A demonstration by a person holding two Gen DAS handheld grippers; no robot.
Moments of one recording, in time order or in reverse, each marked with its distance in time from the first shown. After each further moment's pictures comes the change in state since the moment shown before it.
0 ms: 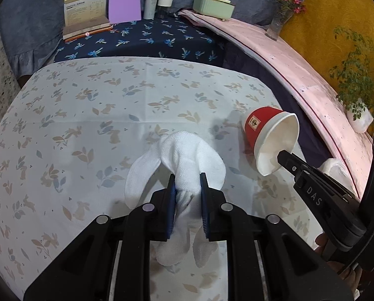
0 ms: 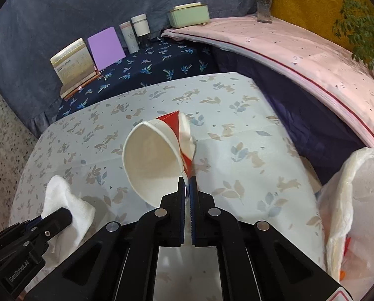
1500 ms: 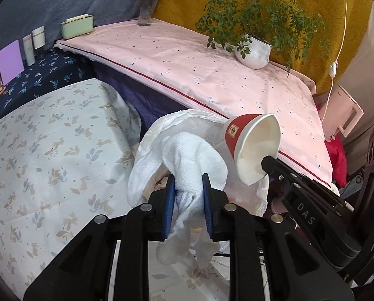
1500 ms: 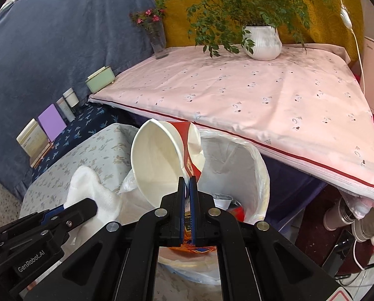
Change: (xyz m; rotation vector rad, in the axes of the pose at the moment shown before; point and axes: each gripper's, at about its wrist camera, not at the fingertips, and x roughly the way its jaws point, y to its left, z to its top) left arm -0.047 -0.276 -0.088 0.419 0.009 -0.305; right arm -0.188 -0.234 -0.086 0.335 -0.204 -0.180
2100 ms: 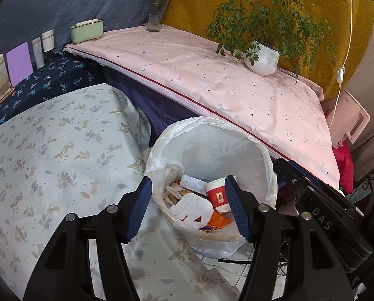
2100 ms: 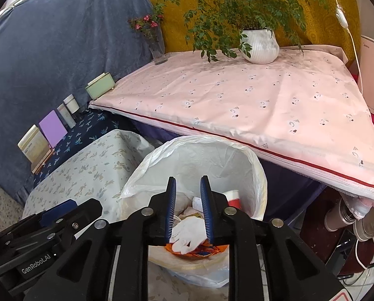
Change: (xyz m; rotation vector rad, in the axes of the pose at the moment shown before) left arm -0.006 0.009 0.001 -0.020 -0.040 0.056; right arm -0.009 0.003 0.002 0.009 -0.034 0.007
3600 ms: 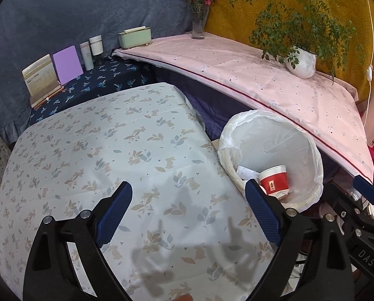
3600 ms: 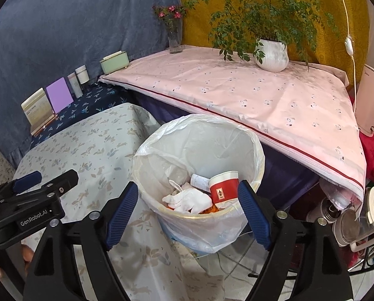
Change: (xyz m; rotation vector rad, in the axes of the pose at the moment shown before) left arm -0.049 0.047 -0.048 -0.019 -0.050 0.262; right arm -0.048 0.037 -0.050 -0.180 0.034 -0.058
